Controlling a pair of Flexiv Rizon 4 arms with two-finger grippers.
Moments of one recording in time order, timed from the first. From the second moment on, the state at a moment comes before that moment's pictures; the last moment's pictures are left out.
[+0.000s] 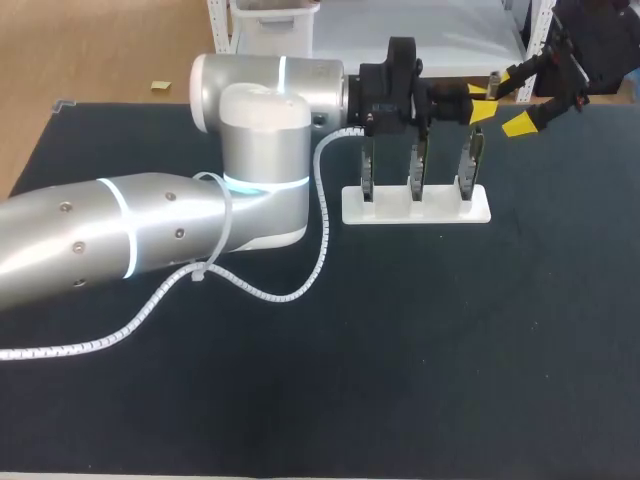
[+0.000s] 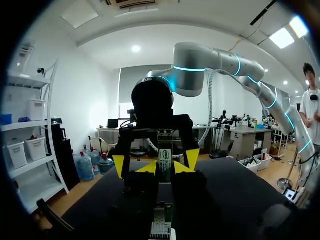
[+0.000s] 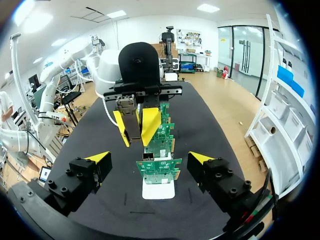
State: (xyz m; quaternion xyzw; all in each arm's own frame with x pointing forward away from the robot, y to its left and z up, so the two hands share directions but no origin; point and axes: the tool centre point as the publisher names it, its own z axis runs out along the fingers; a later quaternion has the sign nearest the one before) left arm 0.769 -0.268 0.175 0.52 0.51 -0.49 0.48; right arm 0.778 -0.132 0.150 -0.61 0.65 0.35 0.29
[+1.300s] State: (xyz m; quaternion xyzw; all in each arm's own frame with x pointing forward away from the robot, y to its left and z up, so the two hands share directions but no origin) left arm 0.773 -0.268 0.173 0.51 0.51 -0.49 0.48; right arm 0.795 -0.147 0.158 -0.60 0.66 0.33 0.31
